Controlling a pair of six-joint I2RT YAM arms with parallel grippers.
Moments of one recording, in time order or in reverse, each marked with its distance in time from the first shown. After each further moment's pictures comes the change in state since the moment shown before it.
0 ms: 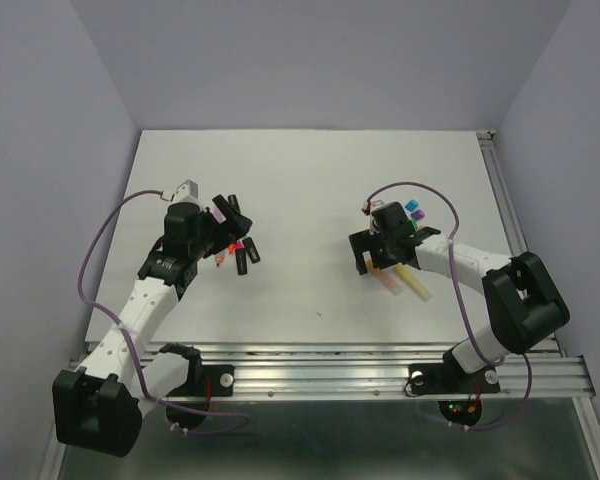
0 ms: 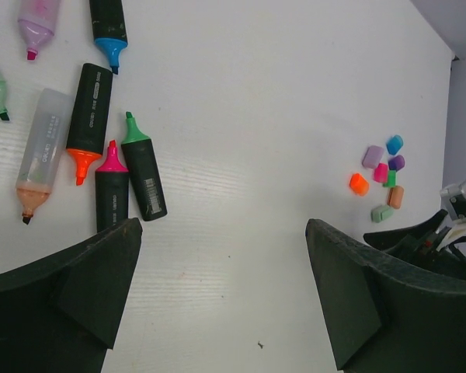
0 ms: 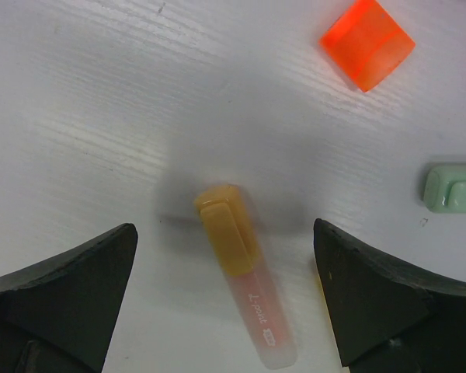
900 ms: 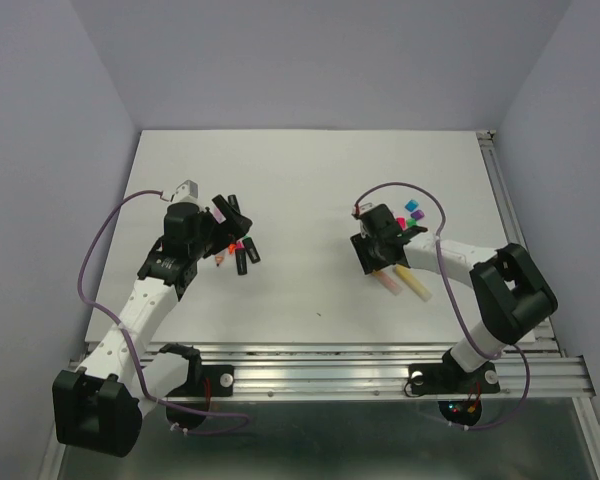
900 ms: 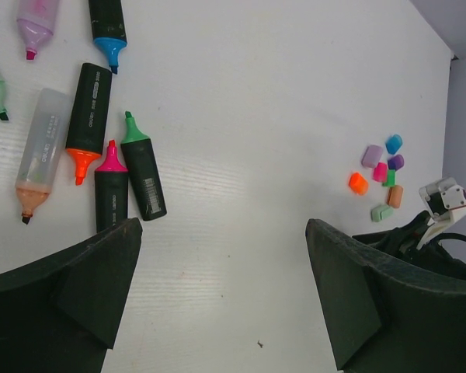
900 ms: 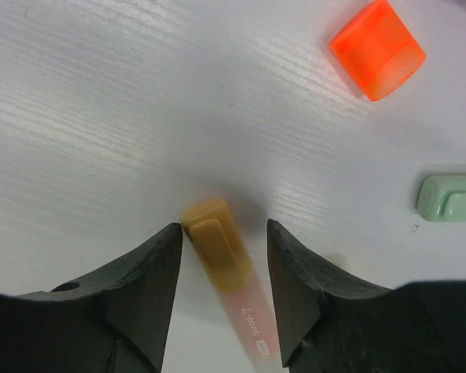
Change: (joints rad) left arm 0.000 0.000 0.000 0.000 0.006 0.000; right arm 0.064 0.096 0.056 -0.024 0.108 -0.063
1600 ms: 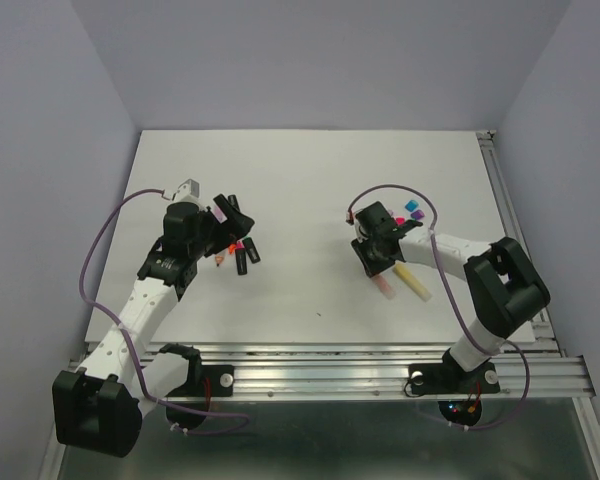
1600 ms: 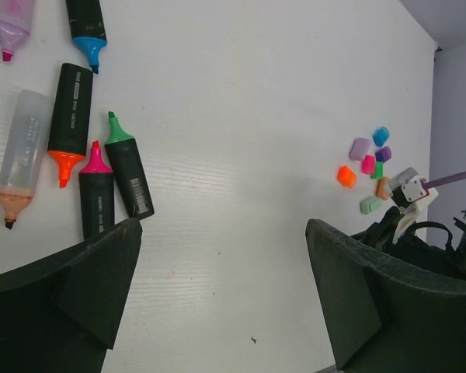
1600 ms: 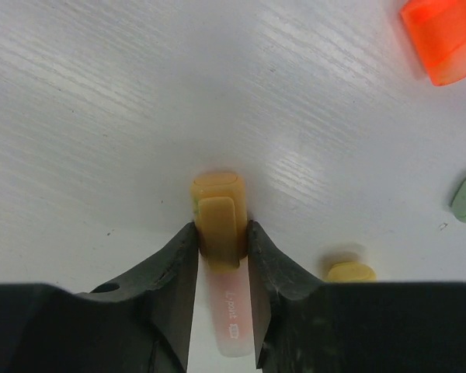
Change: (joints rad) left arm 0.000 -0.001 0.000 0.011 0.027 0.001; right arm 0.000 0.037 0.054 -0.131 -0.076 -0.066
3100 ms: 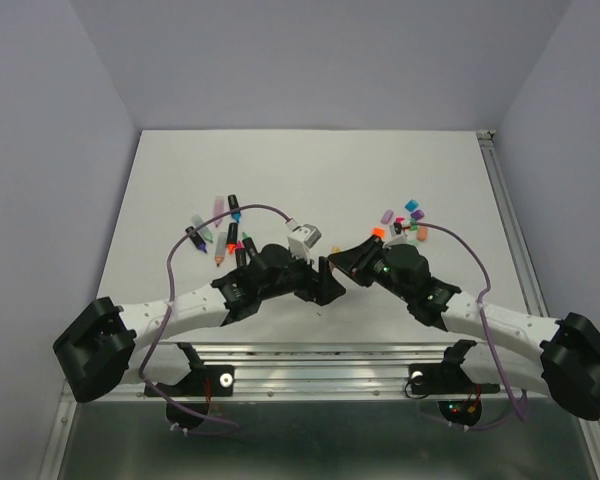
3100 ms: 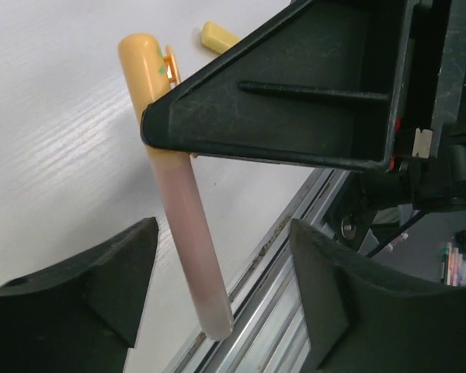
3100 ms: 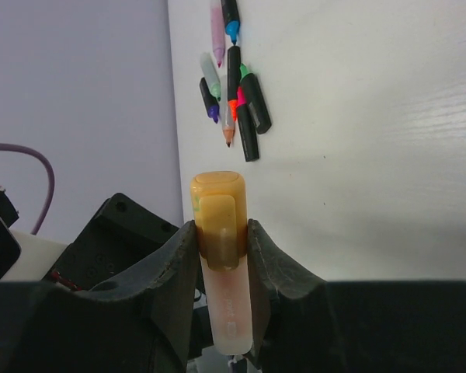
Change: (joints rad) left arm -0.715 0.231 -0.121 0.473 0.051 0.124; right arm 0.217 -0.564 -0.500 0.803 0.000 1.259
